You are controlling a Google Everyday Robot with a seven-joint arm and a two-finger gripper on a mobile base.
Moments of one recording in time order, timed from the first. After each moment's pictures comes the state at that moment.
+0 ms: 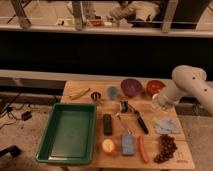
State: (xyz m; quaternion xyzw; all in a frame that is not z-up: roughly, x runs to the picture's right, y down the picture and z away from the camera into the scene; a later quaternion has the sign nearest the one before) arm 0.251 0.127 0.723 -0.37 -0.09 0.18 0.90
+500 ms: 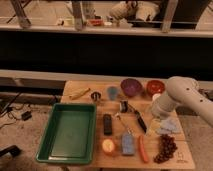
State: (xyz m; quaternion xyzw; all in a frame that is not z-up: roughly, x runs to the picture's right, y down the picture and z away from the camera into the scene) arm 0.214 0.165 0.712 -0.38 -0.12 0.14 0.91
